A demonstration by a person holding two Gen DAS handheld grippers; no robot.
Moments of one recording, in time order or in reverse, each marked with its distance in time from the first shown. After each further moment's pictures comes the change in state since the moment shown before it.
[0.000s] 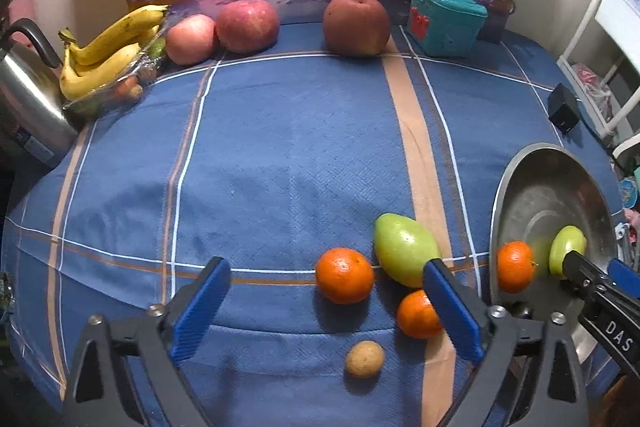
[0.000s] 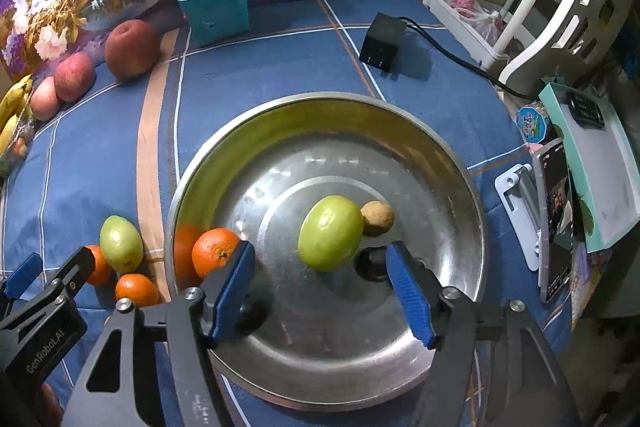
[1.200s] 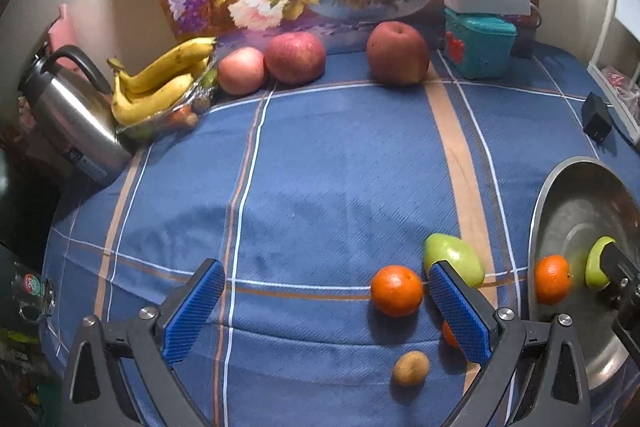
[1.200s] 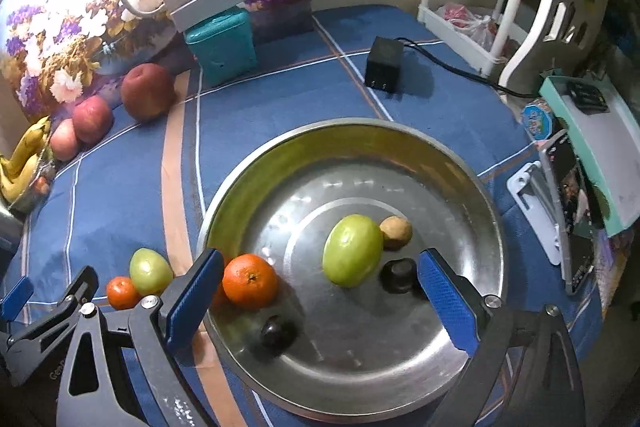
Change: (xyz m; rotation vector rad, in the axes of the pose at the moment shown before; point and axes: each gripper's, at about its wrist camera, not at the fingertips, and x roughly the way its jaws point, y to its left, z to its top) left arm -0.018 0.003 -0.001 0.006 -0.088 0.185; right arm -0.013 -0.001 -0.004 0.094 -0.129 0.074
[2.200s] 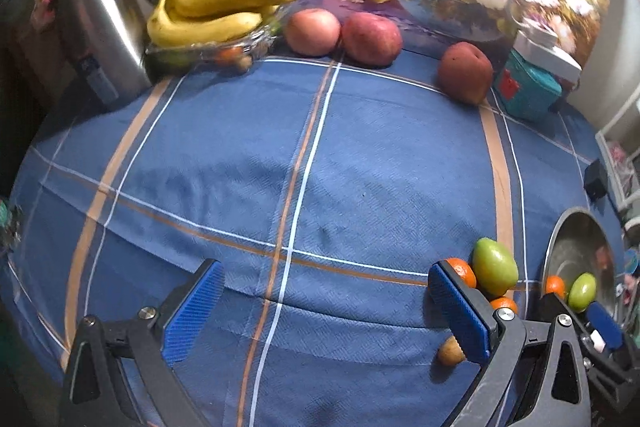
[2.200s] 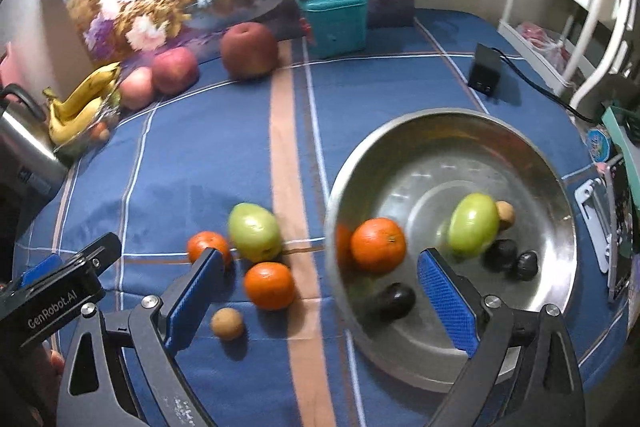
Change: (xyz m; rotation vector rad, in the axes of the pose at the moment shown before) left arm 0.007 0.094 -0.014 -0.257 0.072 -0.142; right arm -0.010 0.075 -0.030 -0.162 0.021 0.175
